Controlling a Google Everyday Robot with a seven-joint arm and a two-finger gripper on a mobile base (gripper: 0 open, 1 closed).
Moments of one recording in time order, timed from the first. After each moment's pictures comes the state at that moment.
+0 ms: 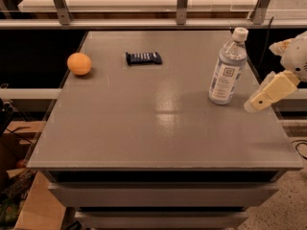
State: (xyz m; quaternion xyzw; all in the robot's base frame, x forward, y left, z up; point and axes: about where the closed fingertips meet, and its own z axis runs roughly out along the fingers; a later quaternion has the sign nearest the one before) arm 0.514 -0.249 0.923 -0.48 0.81 0.05 0.32
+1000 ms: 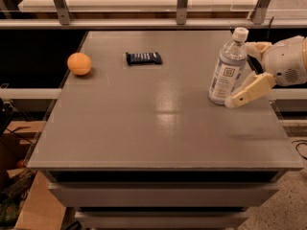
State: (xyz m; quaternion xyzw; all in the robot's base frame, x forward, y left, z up) arm 0.542 -0.203 0.917 -0.51 0.72 0.18 0.44
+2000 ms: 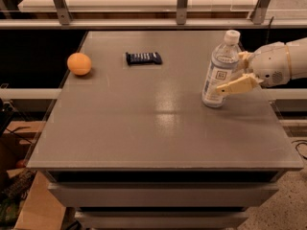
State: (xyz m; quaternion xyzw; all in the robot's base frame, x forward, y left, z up) arm 0.556 -0.177 0.898 -0.55 0.66 0.27 0.44
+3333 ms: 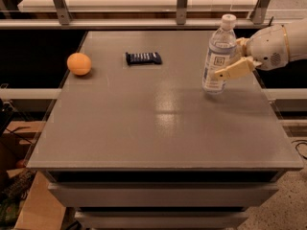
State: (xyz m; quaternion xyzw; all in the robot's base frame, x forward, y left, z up) arm 0.582 -0.175 0.921 -0.56 0.66 0.27 0.43
